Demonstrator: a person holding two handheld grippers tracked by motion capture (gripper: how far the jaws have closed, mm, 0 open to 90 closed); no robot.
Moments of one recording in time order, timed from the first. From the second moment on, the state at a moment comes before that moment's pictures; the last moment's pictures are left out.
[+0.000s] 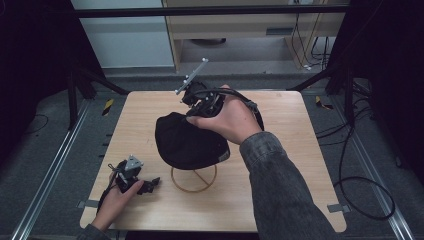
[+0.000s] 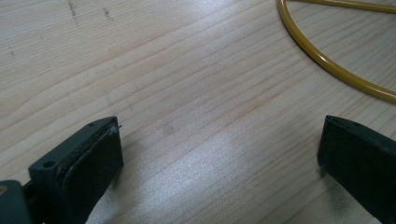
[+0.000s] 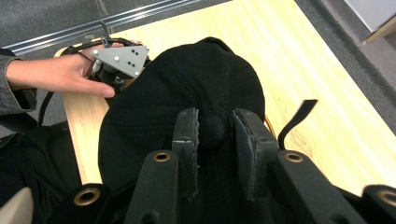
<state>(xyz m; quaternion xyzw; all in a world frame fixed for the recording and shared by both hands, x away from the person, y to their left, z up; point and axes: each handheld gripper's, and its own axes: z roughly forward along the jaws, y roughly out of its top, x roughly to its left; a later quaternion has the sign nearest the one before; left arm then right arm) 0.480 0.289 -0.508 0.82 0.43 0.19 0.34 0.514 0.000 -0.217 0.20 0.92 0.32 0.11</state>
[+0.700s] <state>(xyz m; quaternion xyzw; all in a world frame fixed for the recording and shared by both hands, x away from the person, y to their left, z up) 0.480 0.289 -0.508 0.82 0.43 0.19 0.34 0.509 0.003 -0.217 0.19 0.93 0.31 0.11</state>
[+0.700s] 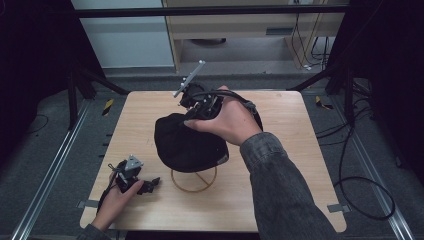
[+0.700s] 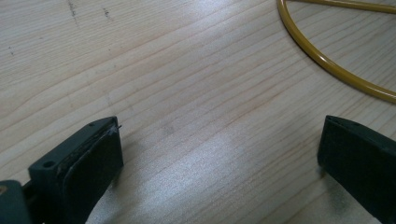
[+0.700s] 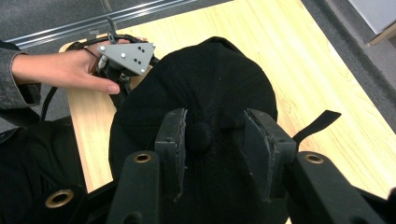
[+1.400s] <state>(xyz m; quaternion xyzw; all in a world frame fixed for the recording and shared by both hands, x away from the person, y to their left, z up) 0.481 0.289 -0.508 0.82 0.42 0.19 0.34 0.504 -0.002 -0.215 0.19 0.92 0.33 0.11</state>
